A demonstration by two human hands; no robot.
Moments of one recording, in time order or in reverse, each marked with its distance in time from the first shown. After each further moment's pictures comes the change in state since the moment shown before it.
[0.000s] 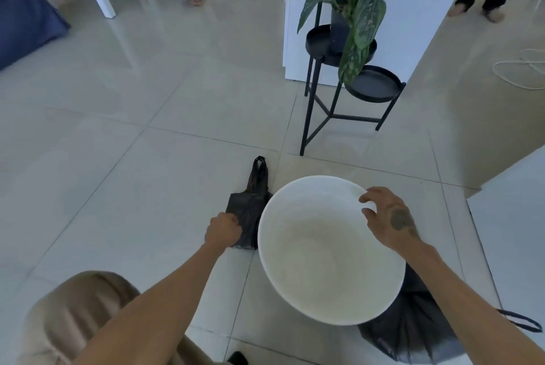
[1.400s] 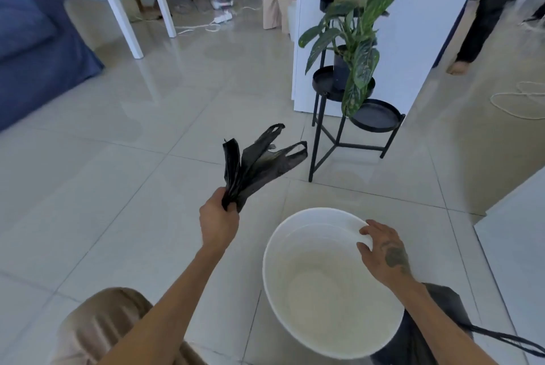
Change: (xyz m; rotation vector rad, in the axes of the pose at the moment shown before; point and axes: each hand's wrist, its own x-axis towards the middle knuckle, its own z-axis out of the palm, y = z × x) left_hand -0.064 0.049 -0.097 -0.436 0.460 0.279; right_hand -0.045 -0.026 0.010 -0.034 -0.020 0.034
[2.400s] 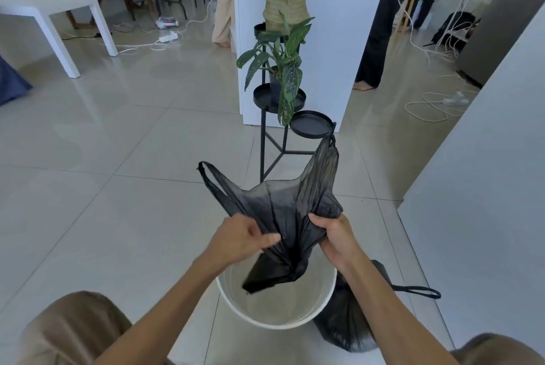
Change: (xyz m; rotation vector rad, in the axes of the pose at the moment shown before) left_hand -0.093 0.103 0.023 0.303 -0.720 0.162; right_hand -0.036 -0.014 -0.058 1.637 -0.069 0.172
